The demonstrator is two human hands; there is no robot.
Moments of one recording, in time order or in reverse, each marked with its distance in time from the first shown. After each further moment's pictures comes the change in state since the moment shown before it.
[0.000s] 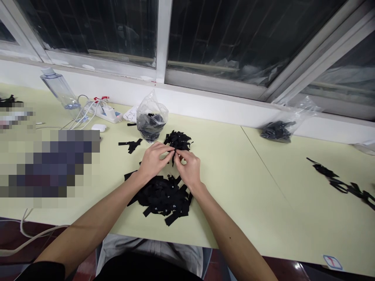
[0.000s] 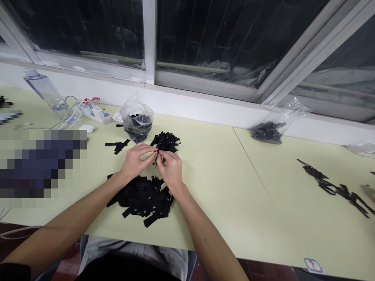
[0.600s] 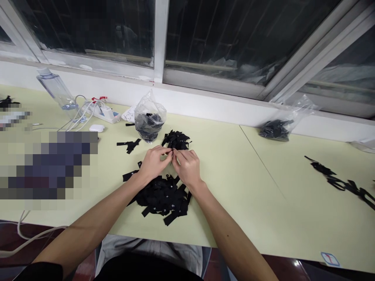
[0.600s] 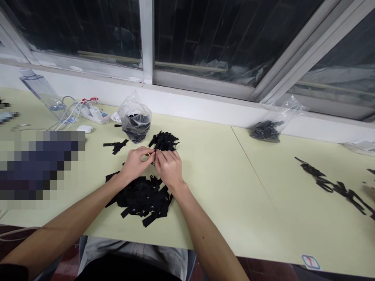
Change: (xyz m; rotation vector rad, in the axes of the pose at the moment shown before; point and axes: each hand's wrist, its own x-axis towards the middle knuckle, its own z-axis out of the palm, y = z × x) left_hand -0.001 0.010 0.003 0.019 -0.100 -0.185; right_hand -0.001 0.011 -0.004 -0.430 -0.067 -0.331
